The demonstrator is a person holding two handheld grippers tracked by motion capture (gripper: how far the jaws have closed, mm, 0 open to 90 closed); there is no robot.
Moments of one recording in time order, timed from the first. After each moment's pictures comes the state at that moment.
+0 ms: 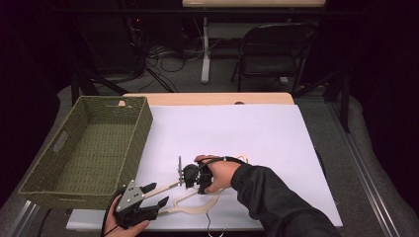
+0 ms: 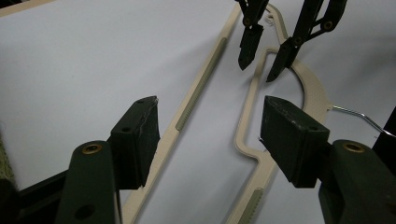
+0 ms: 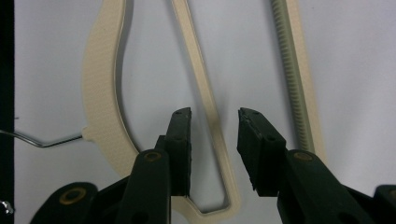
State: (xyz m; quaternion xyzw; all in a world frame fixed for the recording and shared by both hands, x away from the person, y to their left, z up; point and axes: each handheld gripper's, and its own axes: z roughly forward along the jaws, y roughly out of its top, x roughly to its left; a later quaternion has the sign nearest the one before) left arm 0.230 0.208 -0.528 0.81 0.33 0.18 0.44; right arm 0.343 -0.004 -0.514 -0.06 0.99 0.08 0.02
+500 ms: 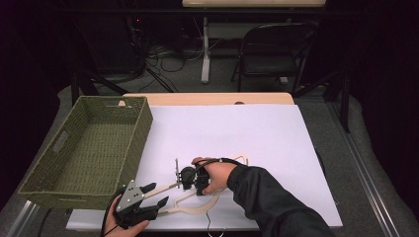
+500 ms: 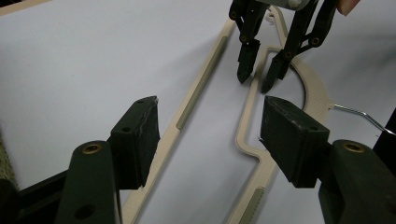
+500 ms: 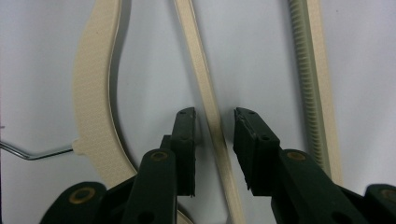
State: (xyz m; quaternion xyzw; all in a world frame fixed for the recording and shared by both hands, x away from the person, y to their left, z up) left arm 0.230 0.208 -0.528 0.81 0.33 0.18 0.44; right arm 0.346 0.005 -0.527 -0.07 1.00 0.06 0.01
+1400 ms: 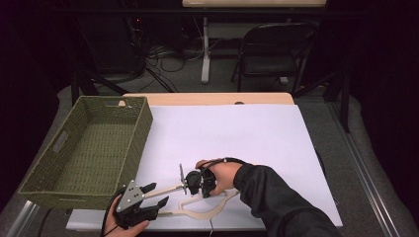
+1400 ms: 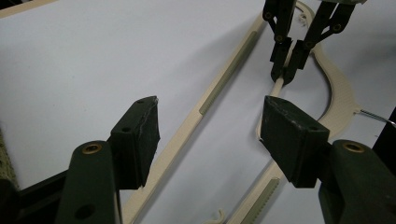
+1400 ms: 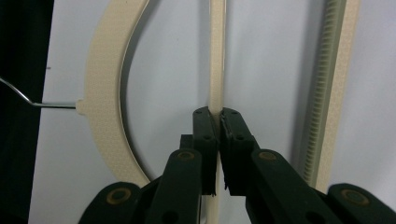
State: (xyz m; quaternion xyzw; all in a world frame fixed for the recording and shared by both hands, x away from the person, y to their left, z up) left arm 0.230 0.207 -0.527 0.81 0.33 0.19 0.44; right arm 0.337 -0.009 -0.523 -0.14 0.99 0.04 -0.02
